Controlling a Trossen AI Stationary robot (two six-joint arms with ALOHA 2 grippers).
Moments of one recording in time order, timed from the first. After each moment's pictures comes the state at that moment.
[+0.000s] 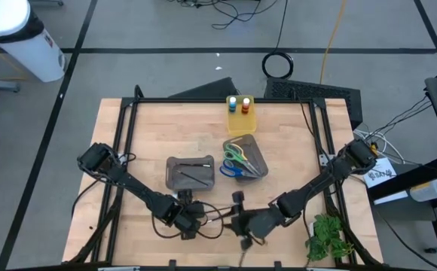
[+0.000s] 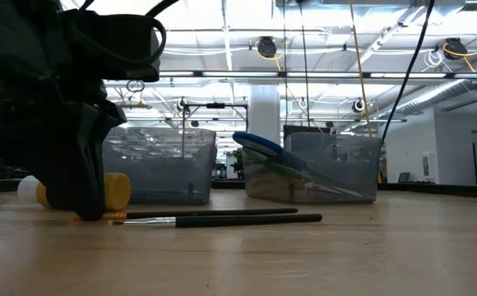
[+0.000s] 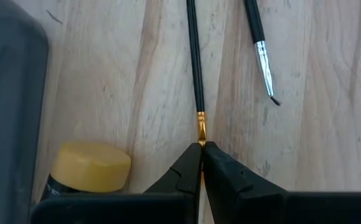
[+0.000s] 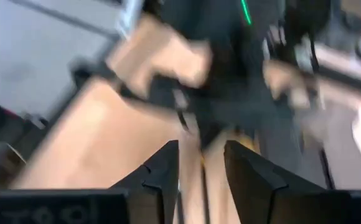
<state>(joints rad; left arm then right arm) -0.57 1.89 1.11 -0.47 -0.26 -0.64 0.58 1.79 1.19 0.10 0.45 -0.01</state>
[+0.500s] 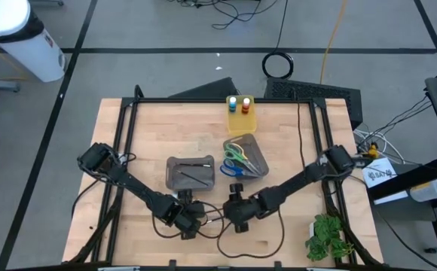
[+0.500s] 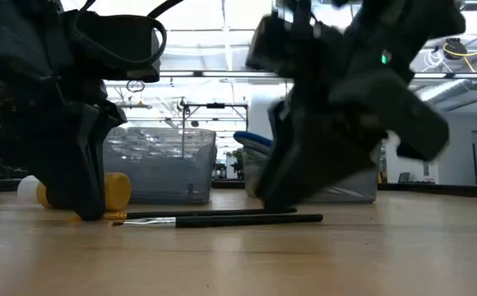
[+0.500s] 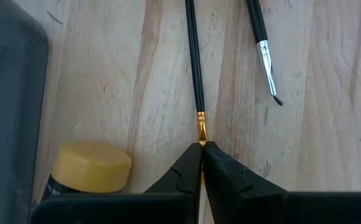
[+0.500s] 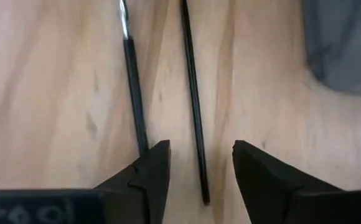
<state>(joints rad) -0.56 1.89 1.11 -0.47 -0.26 -0.64 0.44 1.99 1.19 -0.15 0.31 0.18</state>
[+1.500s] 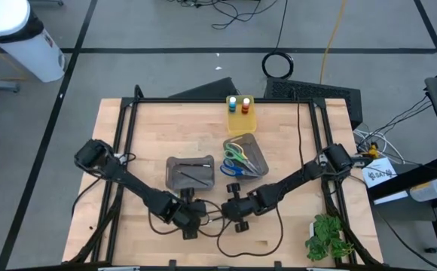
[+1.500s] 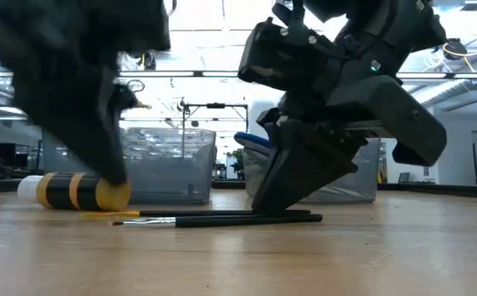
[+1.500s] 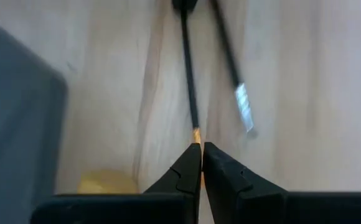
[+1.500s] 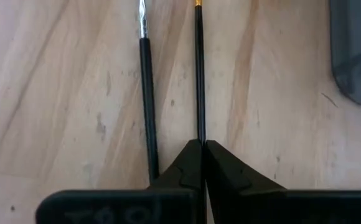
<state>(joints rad) -0.56 1.83 1.11 -0.41 -0.28 -0.59 0.40 2.01 1.18 -0.15 0.21 0.10</state>
